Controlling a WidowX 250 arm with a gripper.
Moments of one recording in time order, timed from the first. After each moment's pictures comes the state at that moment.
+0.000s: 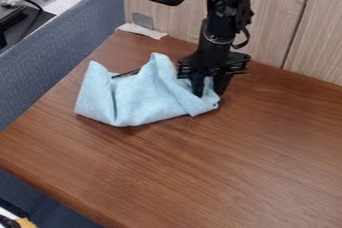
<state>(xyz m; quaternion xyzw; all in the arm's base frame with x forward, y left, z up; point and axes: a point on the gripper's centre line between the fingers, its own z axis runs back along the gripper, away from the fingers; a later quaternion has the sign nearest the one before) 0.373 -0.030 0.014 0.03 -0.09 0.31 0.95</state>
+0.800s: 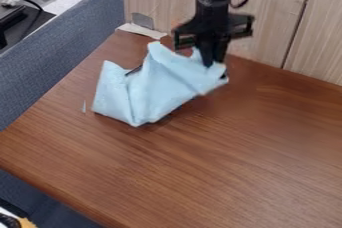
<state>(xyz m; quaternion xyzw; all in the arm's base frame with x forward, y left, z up) 0.368 -0.032 0.091 -0.04 -0.15 0.31 0.94</state>
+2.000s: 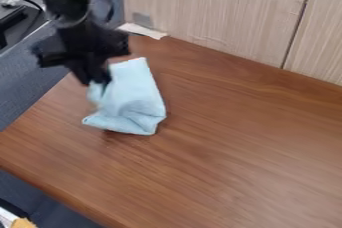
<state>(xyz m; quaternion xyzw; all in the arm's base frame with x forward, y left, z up) 0.241 0.088 0.092 0.04 -0.17 0.31 0.93</state>
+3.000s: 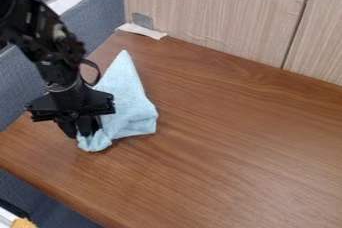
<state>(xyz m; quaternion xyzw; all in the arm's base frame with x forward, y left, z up) 0.220 0.097 0.019 0.04 -0.11 0.31 0.94</state>
